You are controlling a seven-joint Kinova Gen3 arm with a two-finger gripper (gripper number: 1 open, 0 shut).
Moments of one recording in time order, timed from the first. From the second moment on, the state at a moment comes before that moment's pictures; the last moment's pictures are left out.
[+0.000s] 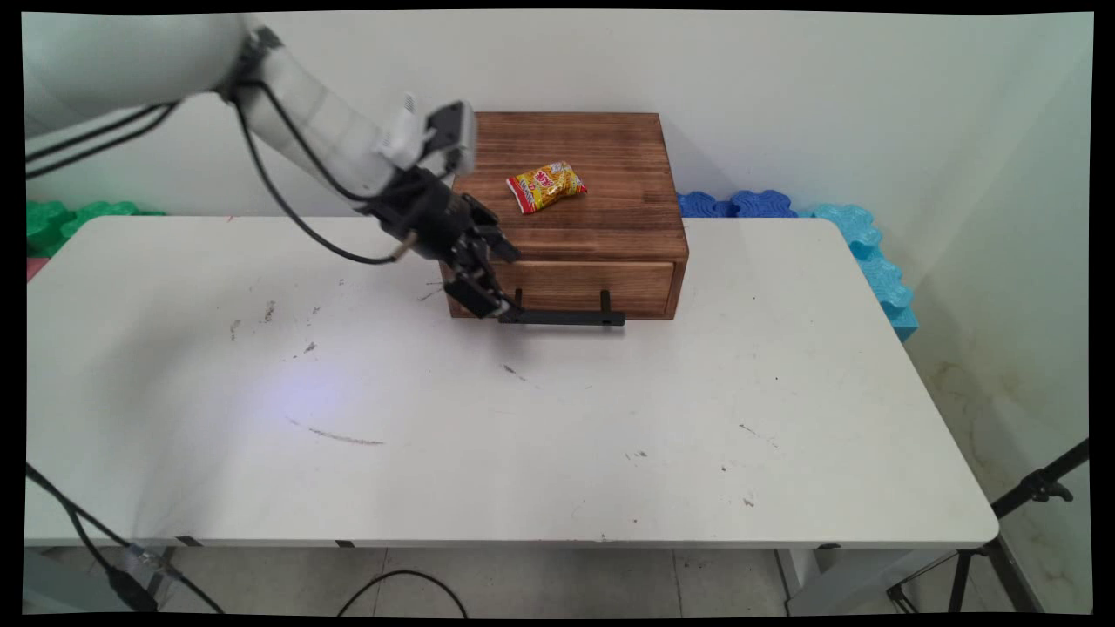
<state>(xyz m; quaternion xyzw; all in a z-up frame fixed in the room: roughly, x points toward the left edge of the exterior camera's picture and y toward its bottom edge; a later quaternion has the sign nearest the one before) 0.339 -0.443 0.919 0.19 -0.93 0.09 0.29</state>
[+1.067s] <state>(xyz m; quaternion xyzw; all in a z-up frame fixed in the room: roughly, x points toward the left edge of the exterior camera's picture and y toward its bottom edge) 0.272 -0.476 0.832 0.18 -0.95 0.09 0.25</state>
